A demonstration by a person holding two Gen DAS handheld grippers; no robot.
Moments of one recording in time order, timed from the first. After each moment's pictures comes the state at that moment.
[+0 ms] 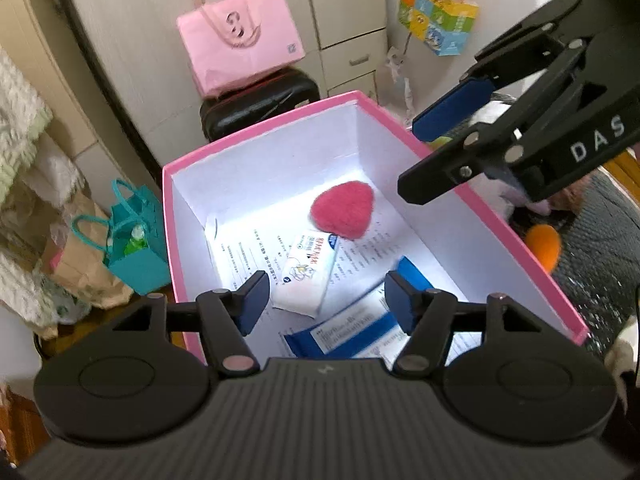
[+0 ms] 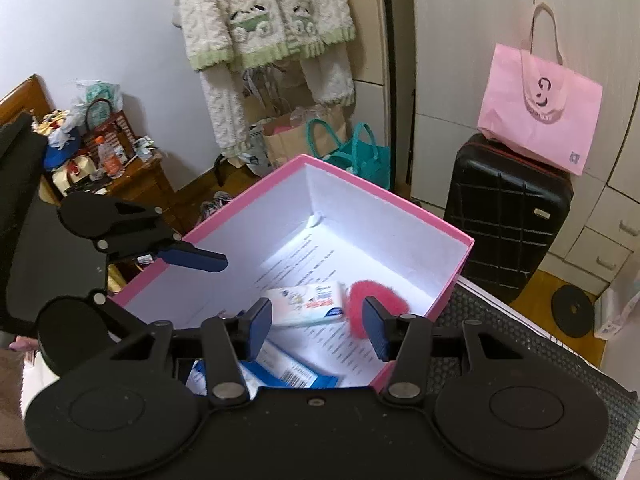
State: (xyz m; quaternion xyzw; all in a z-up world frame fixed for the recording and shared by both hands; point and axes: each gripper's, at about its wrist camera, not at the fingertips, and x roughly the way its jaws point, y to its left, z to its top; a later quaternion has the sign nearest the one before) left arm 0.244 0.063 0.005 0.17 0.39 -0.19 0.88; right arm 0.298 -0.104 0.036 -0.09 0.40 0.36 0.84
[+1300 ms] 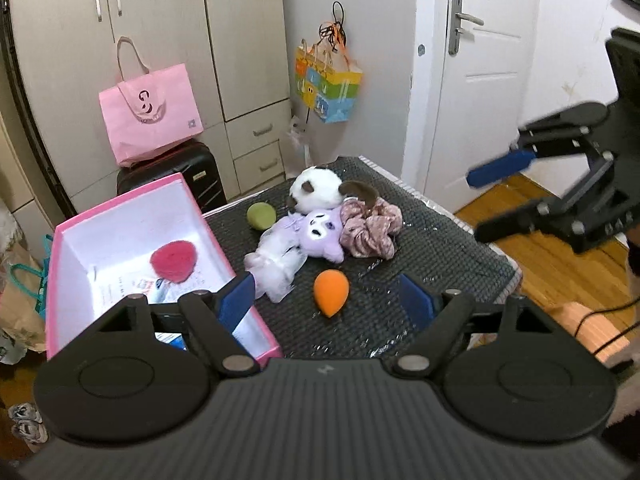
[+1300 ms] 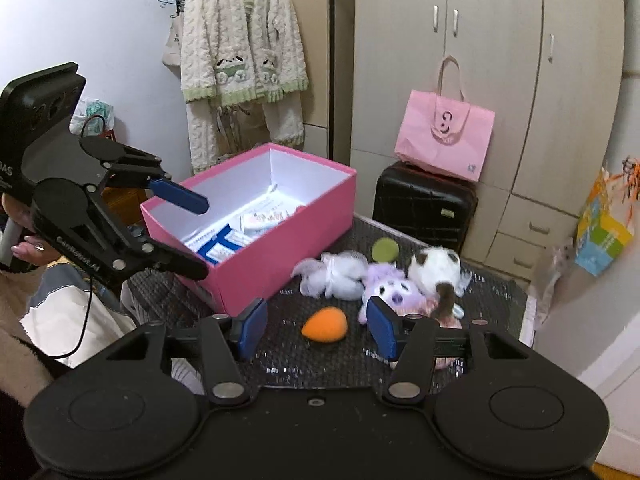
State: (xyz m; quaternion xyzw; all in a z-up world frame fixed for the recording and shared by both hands) left arm 0.111 -0.041 0.039 0.12 0.31 -0.31 0.89; right arm 0.104 -0.284 0.051 -0.09 0.32 0.29 0.90
